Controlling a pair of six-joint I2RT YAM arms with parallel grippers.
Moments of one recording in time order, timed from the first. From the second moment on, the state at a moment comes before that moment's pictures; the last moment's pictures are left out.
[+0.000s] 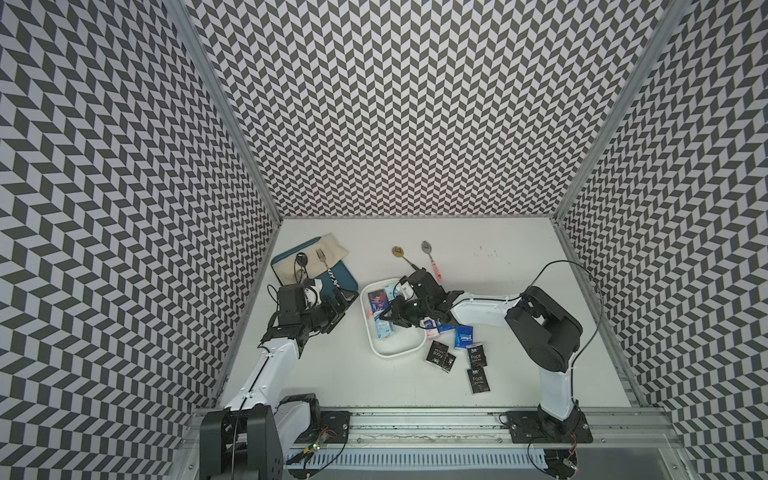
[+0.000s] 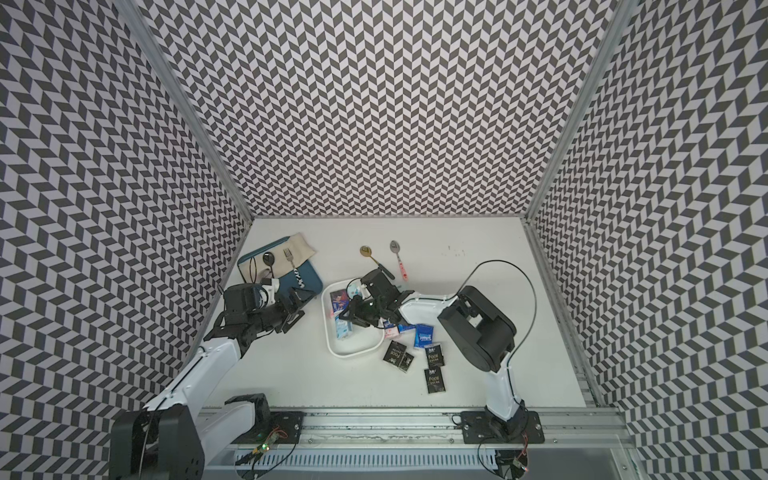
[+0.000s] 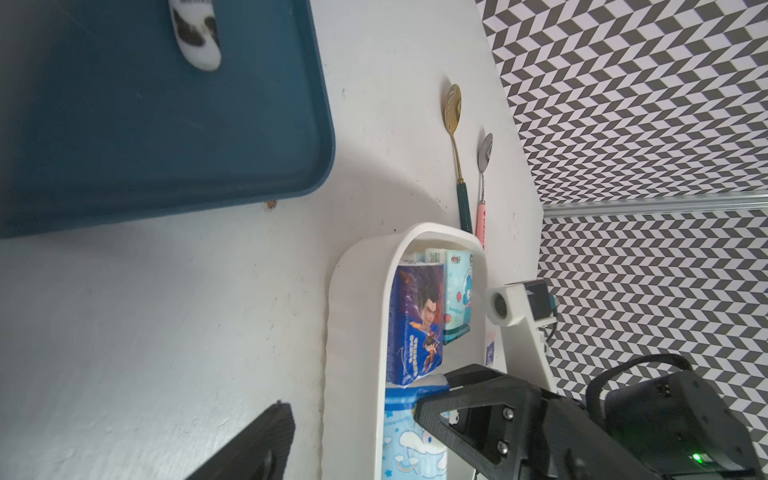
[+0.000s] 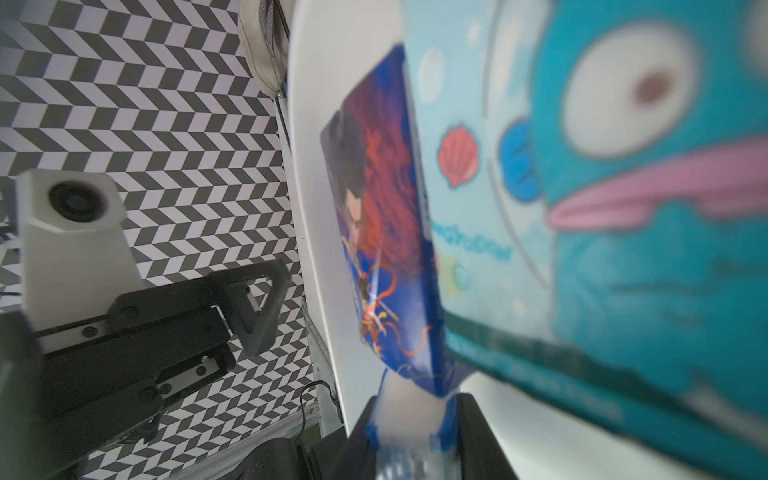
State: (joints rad) left arm 0.09 1.06 0.50 -0.16 0.71 -0.77; right arm 0.82 1.98 1.15 0.11 -0.55 1.07
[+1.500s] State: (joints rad) left arm 0.09 1.06 0.51 -0.18 0.70 -0.75; right arm 0.89 1.95 1.27 -0.11 -0.49 0.97
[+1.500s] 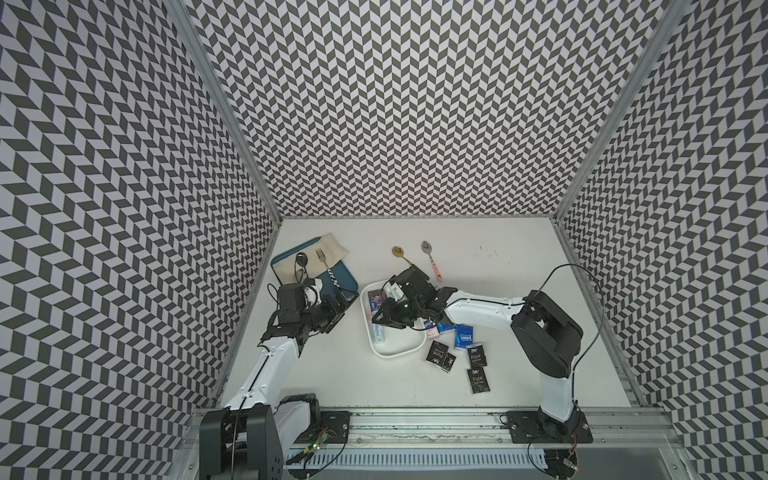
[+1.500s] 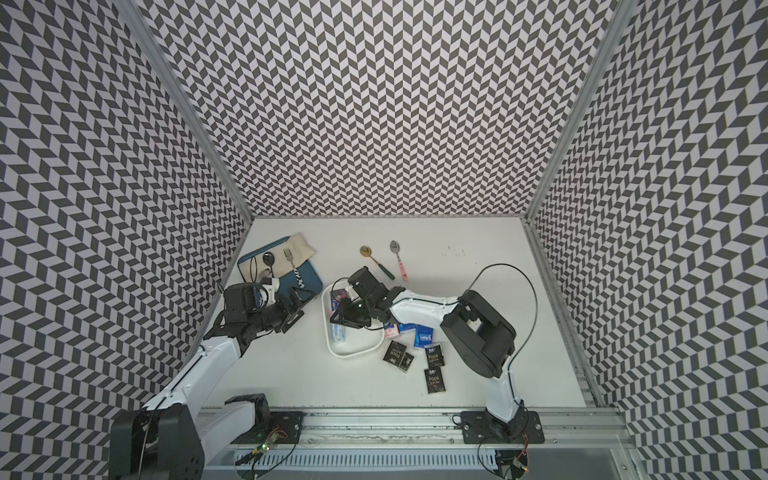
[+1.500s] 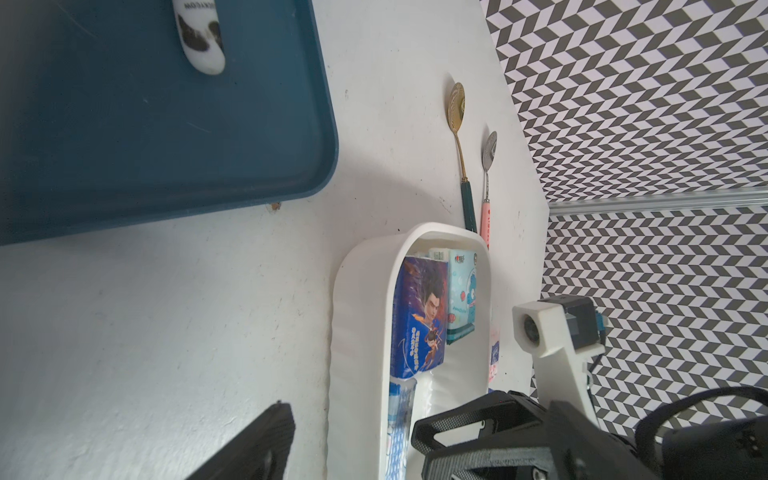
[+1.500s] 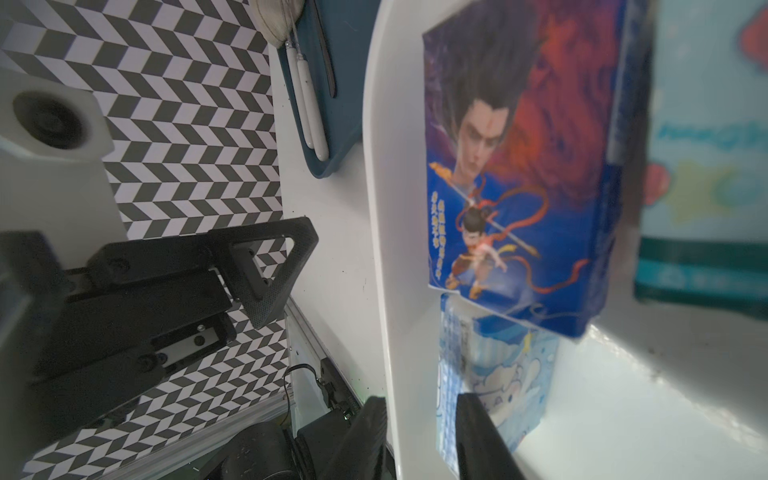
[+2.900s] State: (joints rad) left arm 0.12 1.06 0.51 -0.20 0.70 -0.73; right arm 0.93 2.10 1.52 -0.53 -0.16 0.74
